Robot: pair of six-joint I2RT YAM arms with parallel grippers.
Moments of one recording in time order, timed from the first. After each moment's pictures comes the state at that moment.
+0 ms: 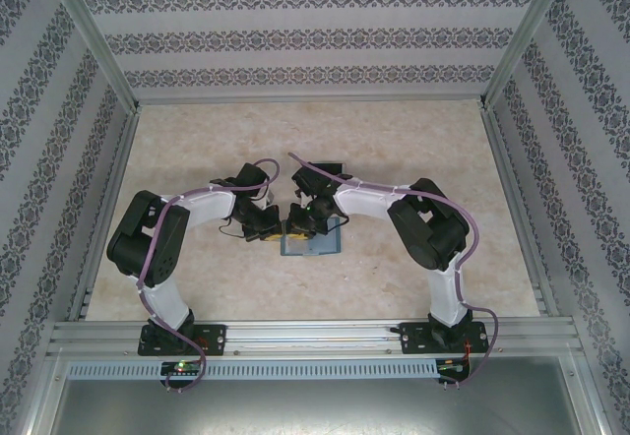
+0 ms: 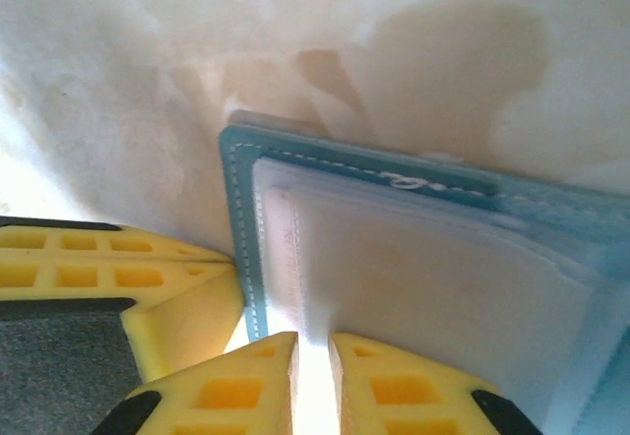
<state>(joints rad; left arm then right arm) -0.39 1.76 0.96 -0.52 0.48 -0.65 0.74 2.02 1.31 -0.51 -0.46 0.85</state>
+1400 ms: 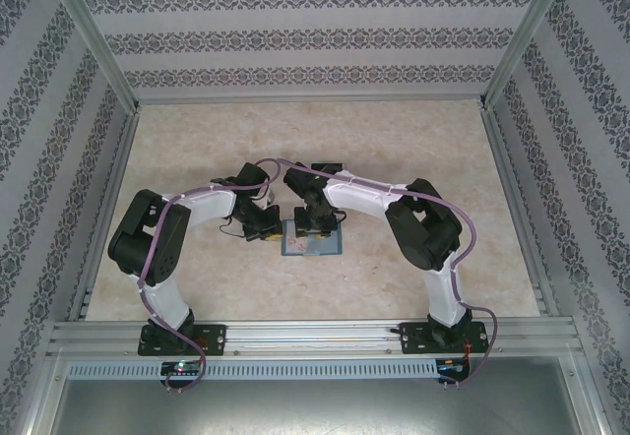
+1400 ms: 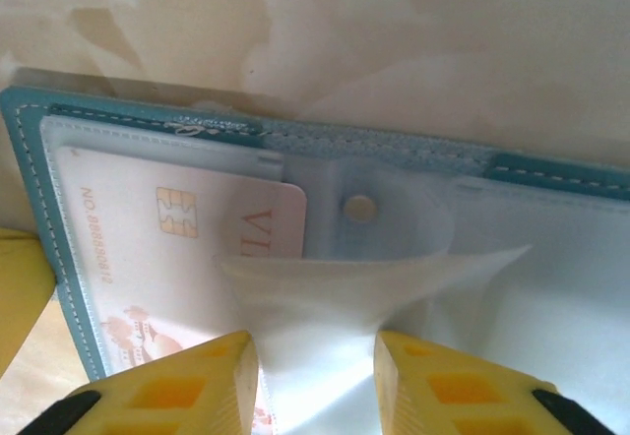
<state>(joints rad) -0.39 1.77 0.97 -0.52 0.49 -0.63 0.78 2.05 1.47 -0.88 -0.18 0.73</state>
